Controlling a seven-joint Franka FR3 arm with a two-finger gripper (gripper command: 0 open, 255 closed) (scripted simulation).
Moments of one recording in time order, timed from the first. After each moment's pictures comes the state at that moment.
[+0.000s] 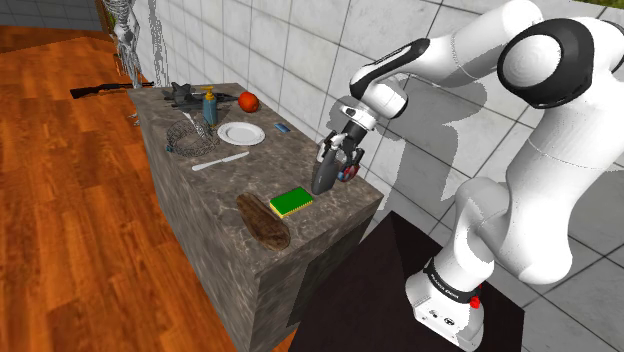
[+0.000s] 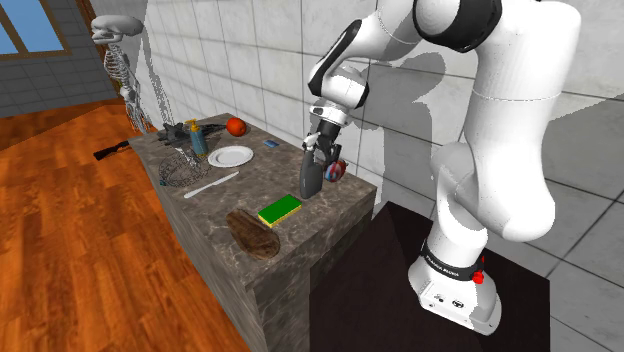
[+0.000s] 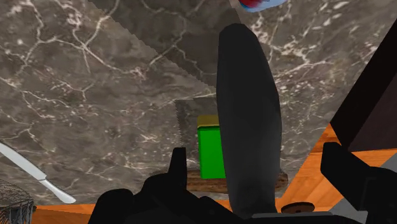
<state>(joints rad) 0.85 0.14 -1.21 -2.32 0.77 2.06 -2.30</state>
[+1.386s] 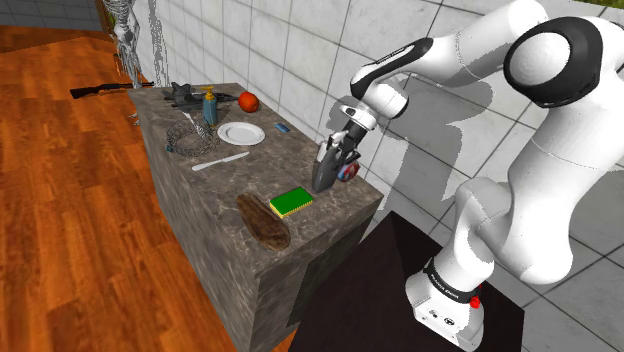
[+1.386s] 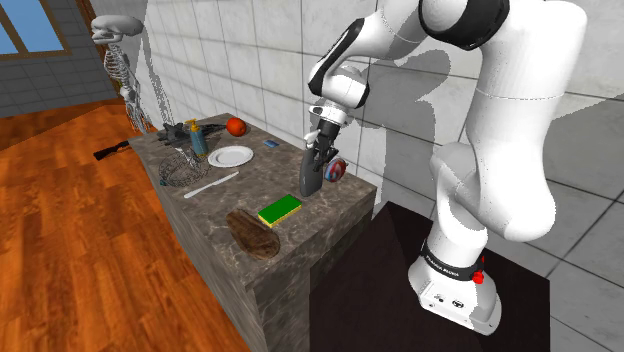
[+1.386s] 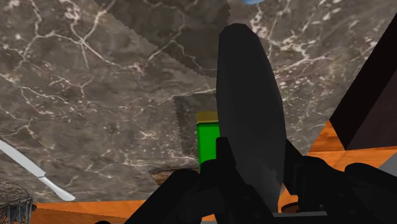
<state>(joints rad) 0.87 0.11 -1.22 -2.33 0.74 2.08 -2.28</state>
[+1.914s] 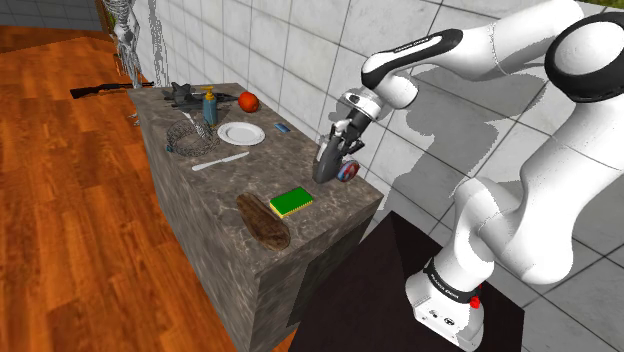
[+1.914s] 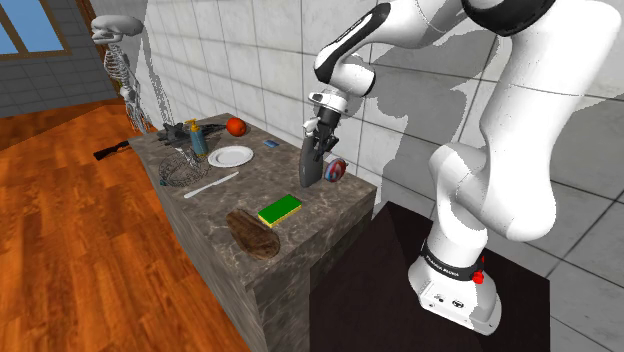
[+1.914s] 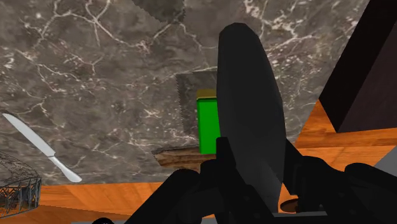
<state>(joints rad) 0.90 -0.10 -1.23 -2.32 0.51 2.10 -2.08</state>
